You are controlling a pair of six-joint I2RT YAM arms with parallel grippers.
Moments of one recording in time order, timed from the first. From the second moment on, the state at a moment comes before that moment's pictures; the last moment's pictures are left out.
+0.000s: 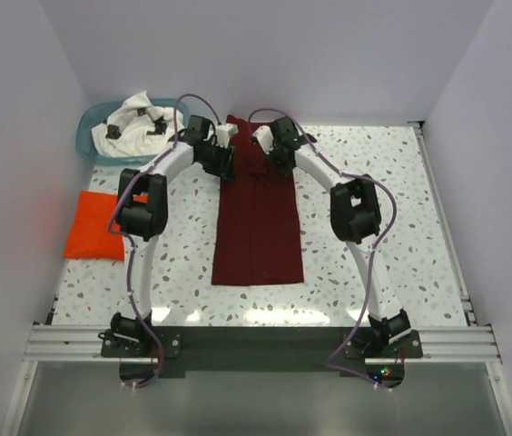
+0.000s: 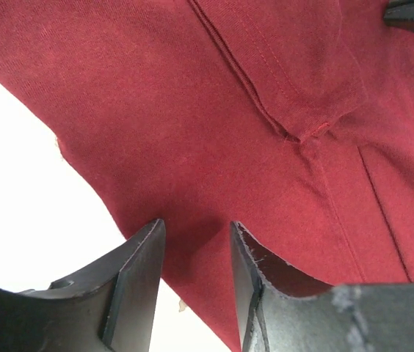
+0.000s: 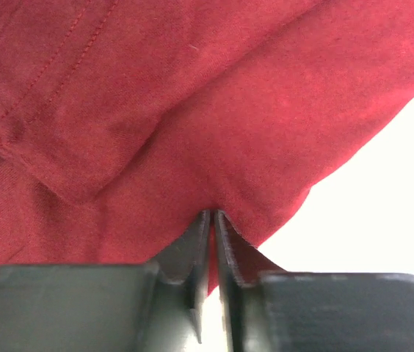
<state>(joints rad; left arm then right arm) -0.23 2.37 1.92 -0.54 0.46 0.09 0.44 2.51 2.21 -0.68 0.07 -0.44</state>
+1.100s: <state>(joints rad) -0.24 1.17 0.95 -0.38 0.66 0.54 0.60 1.43 1.29 -0.69 -0.41 -0.55</state>
